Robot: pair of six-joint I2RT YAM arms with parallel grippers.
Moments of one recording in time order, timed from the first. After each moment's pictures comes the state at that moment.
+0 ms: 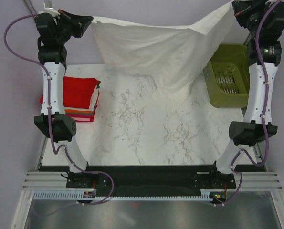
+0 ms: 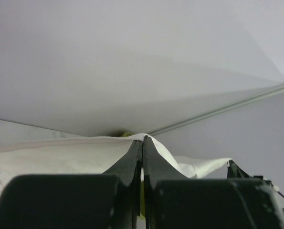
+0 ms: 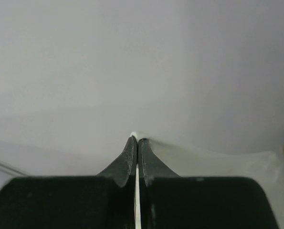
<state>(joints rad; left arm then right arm) 0.09 1.90 2.23 -0.29 0.47 -1.10 -0.11 1.84 2.40 -0.40 -0.11 0.80</state>
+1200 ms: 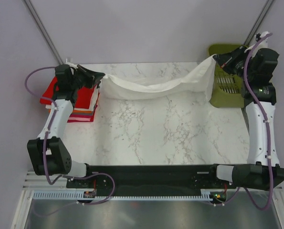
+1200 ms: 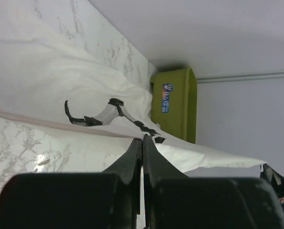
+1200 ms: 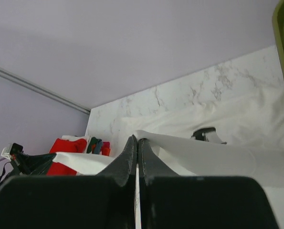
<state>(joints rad) 0.08 1.46 1.16 -0.04 0.53 -1.02 -0.15 1.28 1.45 -0.32 -0.44 0.68</state>
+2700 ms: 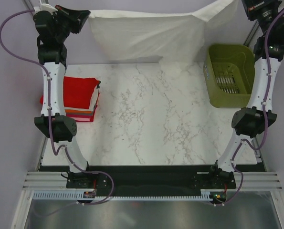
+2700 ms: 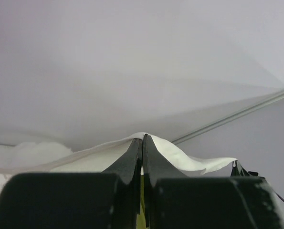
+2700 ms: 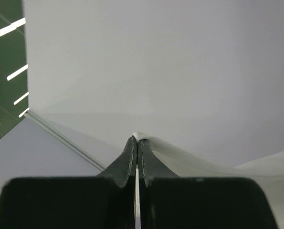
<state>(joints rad) 0.08 1.93 2.31 -0.23 0.41 -1.07 -0.28 2.07 2.48 -0.01 -0.51 1.18</state>
